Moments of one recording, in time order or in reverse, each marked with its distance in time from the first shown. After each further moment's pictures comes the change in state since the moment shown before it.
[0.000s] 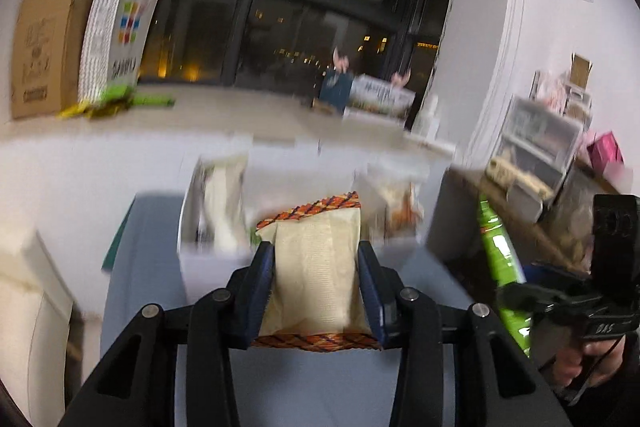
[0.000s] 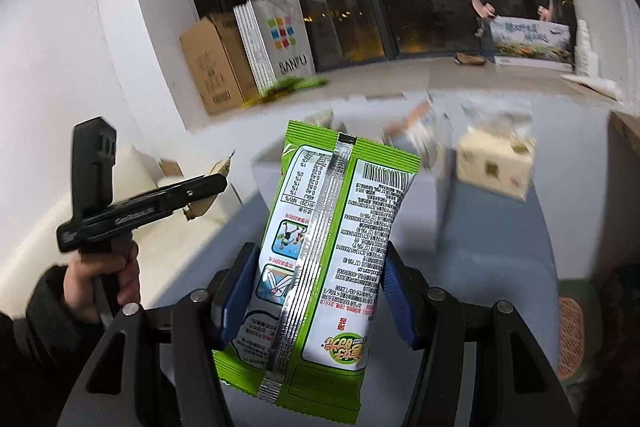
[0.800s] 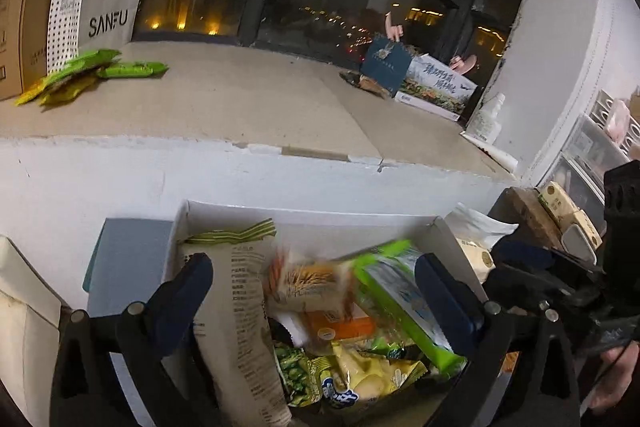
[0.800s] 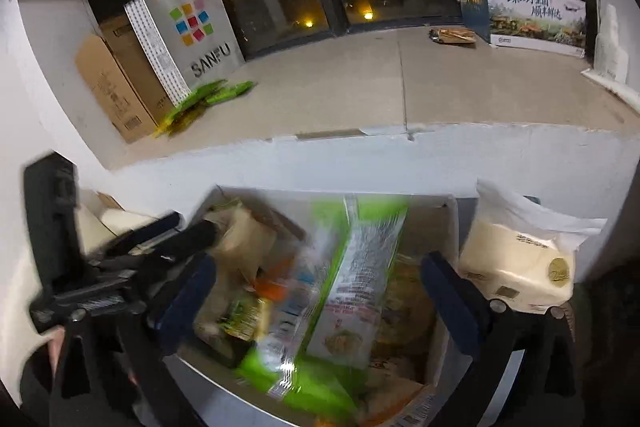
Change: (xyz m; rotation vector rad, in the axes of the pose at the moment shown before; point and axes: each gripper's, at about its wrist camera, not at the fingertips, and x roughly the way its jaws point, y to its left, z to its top) left arm 0.181 0.070 0.081 -0.101 0.172 0.053; right arm 0.179 -0.087 0.164 0.126 0.178 -0.178
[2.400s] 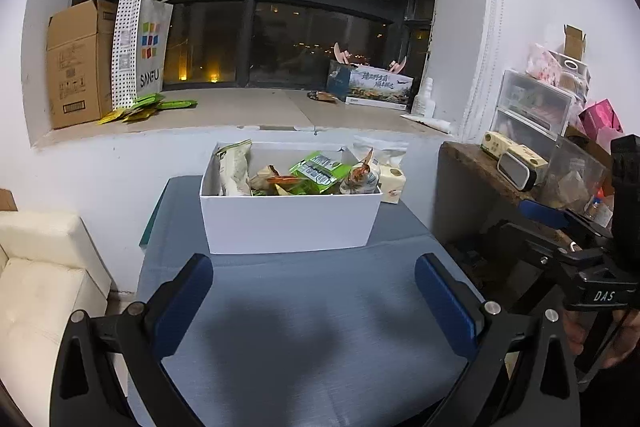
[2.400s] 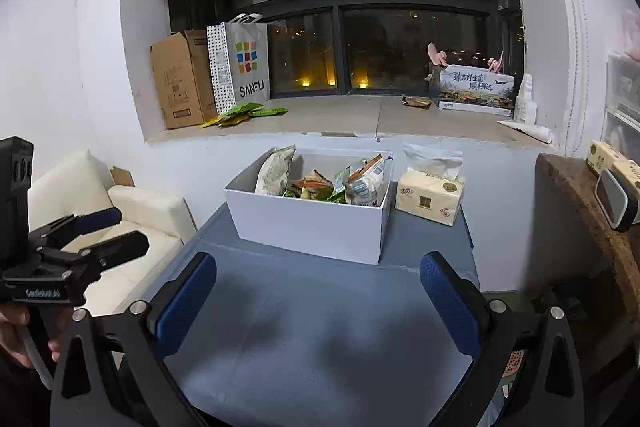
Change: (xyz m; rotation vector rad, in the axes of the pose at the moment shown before) left arm -0.273 -0.123 -0.200 0.143 -0.127 0.079; right arm -0.245 0.070 -0.221 -0.151 -0.261 -0.098
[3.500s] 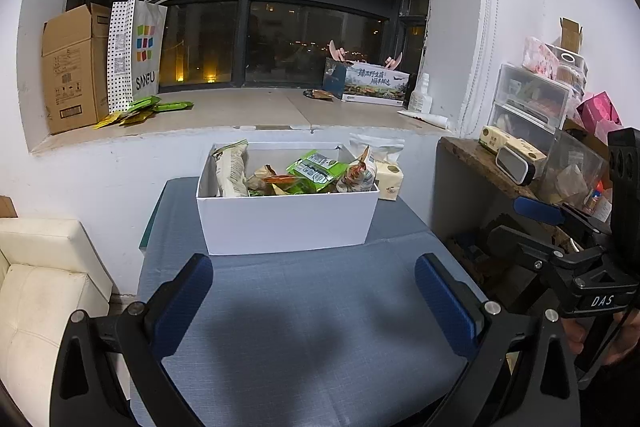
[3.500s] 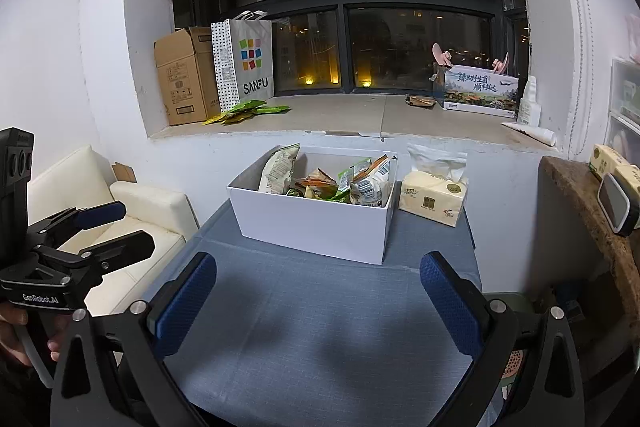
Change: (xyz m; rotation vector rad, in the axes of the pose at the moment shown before) left arm 0.003 -0.003 0.004 0.017 0.011 -0.002; right arm 0.002 0.005 0.003 -0.017 0.012 0.008
